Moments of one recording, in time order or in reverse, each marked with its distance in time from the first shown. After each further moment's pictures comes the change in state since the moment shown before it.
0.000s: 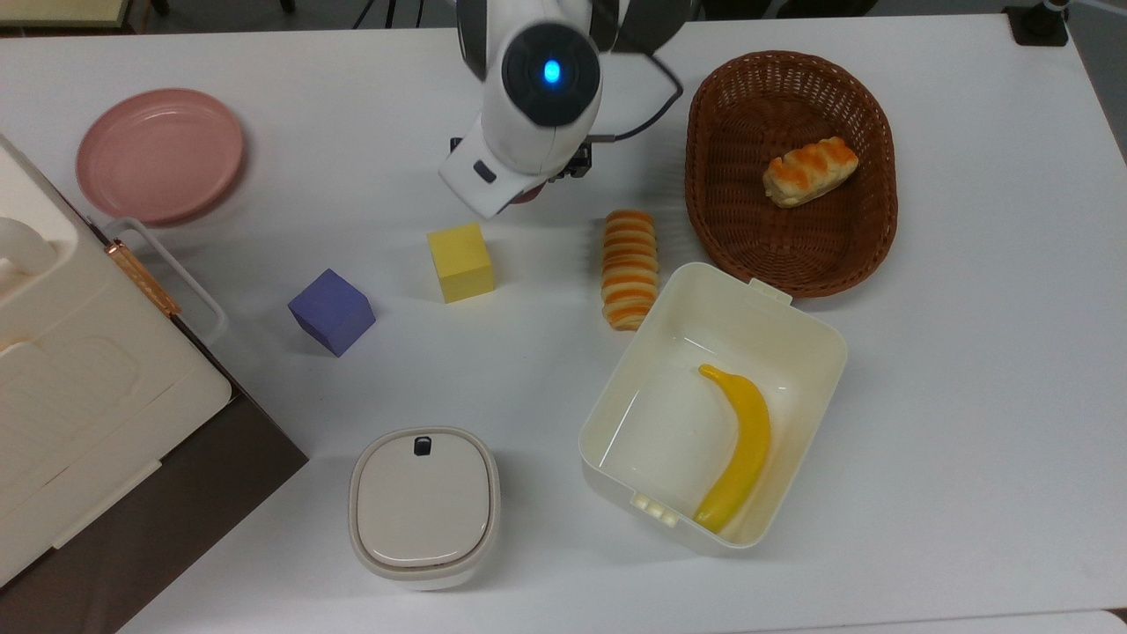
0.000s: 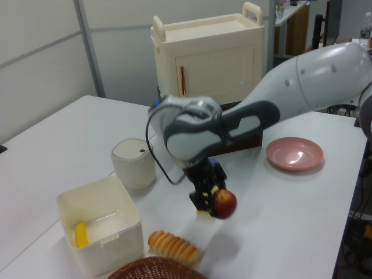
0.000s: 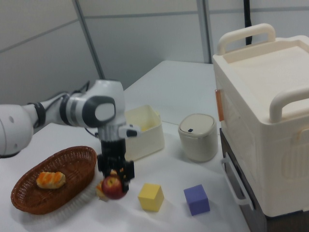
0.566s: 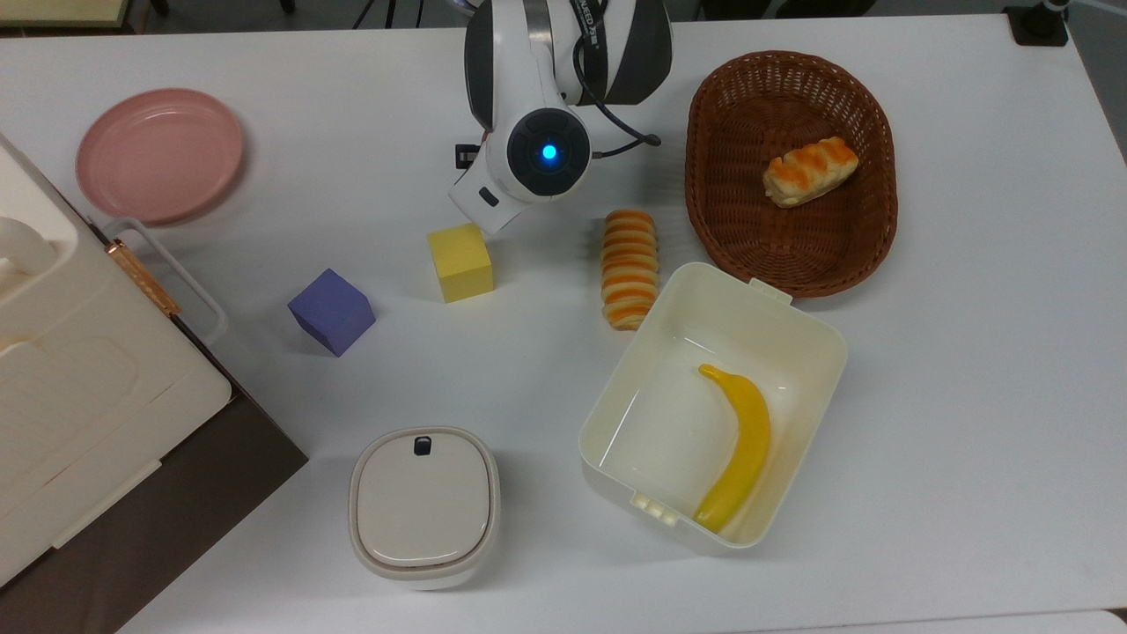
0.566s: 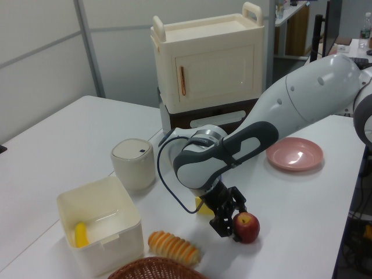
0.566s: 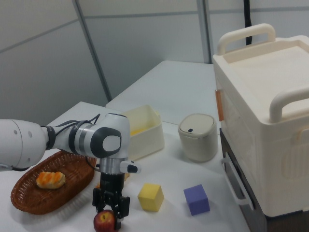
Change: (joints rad) arm -0.002 0.040 0.000 -0.180 -0.001 0.005 -0.001
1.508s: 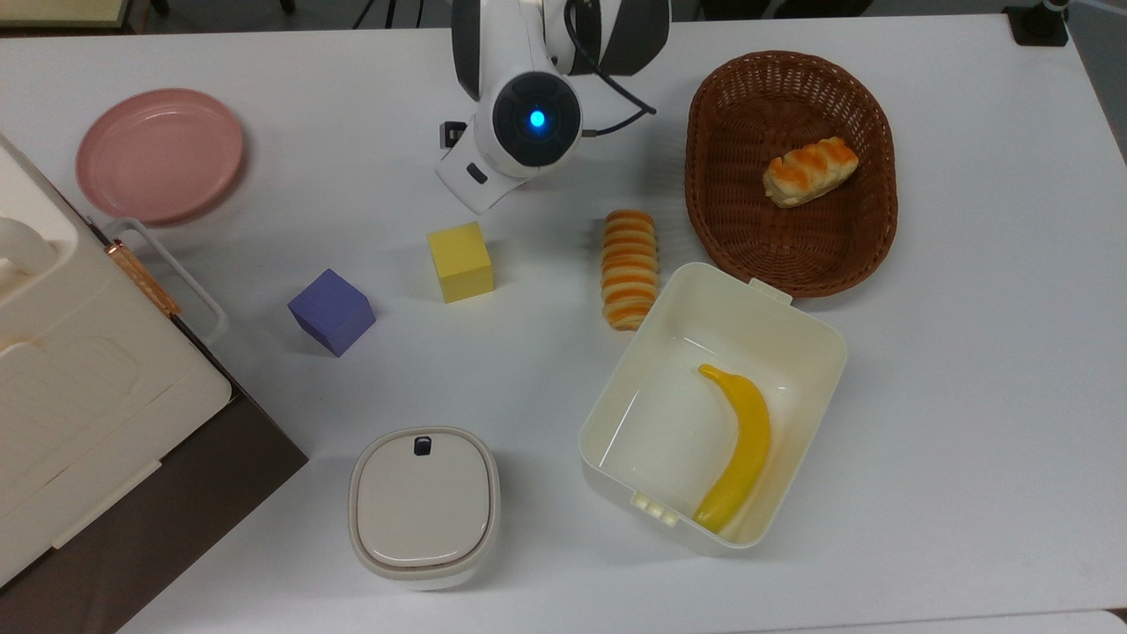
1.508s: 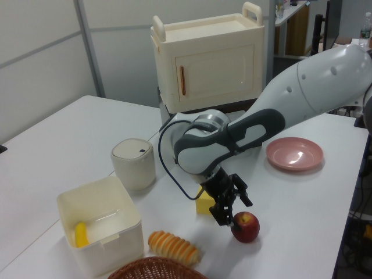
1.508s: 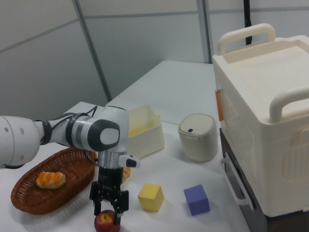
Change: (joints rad) arm -0.010 -0.047 -0.002 0.017 0.001 -0.060 -0.006
